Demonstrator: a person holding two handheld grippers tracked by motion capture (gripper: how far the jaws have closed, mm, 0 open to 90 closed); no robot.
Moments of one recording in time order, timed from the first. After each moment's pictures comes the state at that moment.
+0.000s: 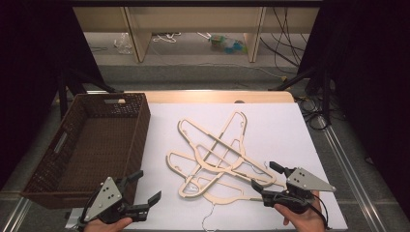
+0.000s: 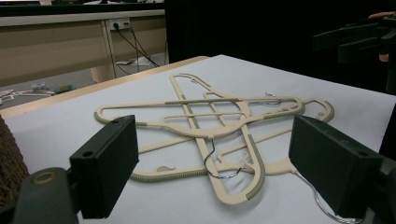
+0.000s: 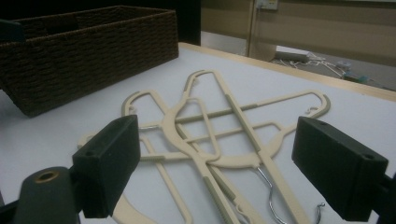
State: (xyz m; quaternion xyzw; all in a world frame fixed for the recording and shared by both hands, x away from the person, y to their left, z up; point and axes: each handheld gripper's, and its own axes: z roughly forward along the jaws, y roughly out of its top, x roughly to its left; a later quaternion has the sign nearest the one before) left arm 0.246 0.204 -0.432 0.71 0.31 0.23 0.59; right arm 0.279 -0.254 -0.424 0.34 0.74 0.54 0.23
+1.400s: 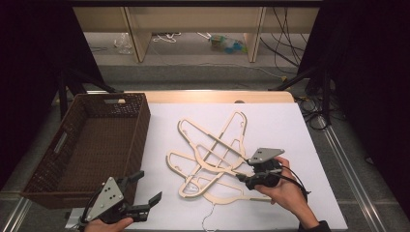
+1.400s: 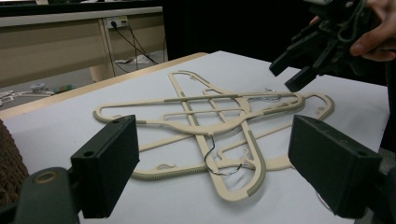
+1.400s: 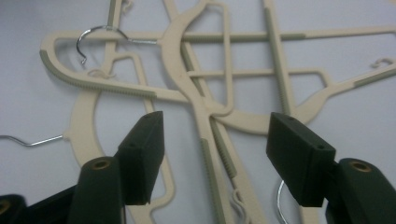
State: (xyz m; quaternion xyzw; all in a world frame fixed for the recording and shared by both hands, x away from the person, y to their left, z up) left arm 0.246 0.202 -0.433 0.72 0.30 0.23 0.59; right arm 0.349 -0.205 -0.429 0.28 0.89 0.33 0.15
